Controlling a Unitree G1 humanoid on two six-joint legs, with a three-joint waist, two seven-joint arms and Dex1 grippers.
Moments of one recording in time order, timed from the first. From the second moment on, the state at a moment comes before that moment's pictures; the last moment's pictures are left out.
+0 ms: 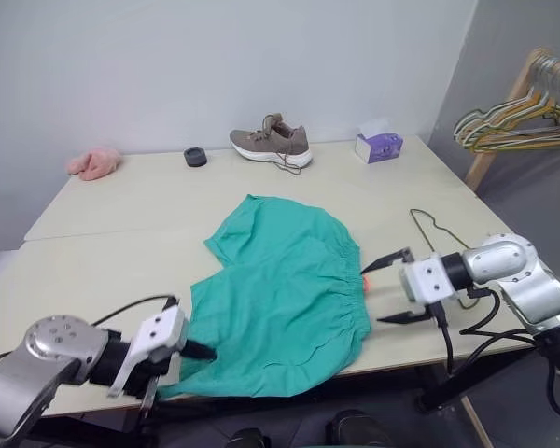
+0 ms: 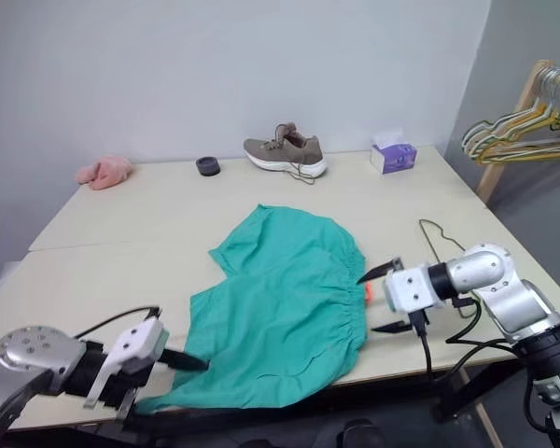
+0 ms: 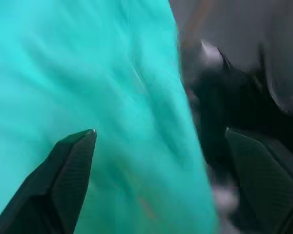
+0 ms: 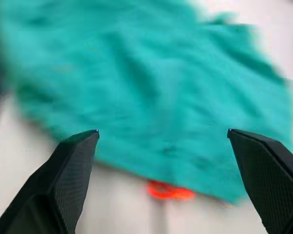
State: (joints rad) left arm 0.07 0.98 0.12 -0.45 -0.55 0.54 -1.25; right arm -0.44 -0.84 0.19 -0.01 0.18 -0.03 1.16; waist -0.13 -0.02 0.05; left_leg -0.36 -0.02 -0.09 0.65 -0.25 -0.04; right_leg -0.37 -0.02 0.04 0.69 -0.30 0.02
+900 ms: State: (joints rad) left arm -0.39 0.71 -0.10 -0.18 -0.39 0.36 -1.12; right arm -0.29 -0.62 -0.14 0.23 0.03 0.62 0.42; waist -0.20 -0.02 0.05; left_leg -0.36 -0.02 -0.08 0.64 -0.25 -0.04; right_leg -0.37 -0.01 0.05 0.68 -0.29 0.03
